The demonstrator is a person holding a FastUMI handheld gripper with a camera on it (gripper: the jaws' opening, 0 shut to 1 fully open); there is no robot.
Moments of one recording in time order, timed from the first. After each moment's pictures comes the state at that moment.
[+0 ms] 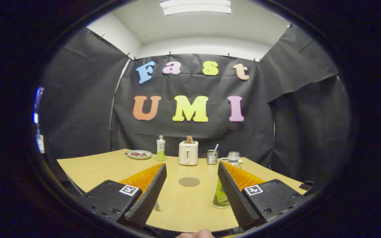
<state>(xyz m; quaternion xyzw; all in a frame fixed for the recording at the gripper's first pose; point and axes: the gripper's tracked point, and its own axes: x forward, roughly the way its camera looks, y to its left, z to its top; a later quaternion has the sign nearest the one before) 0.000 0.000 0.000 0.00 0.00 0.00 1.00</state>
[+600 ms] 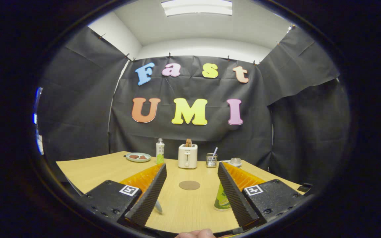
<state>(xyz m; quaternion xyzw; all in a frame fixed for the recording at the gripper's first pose) 0.002 0.008 0.013 -0.01 0.00 -0.01 1.00</state>
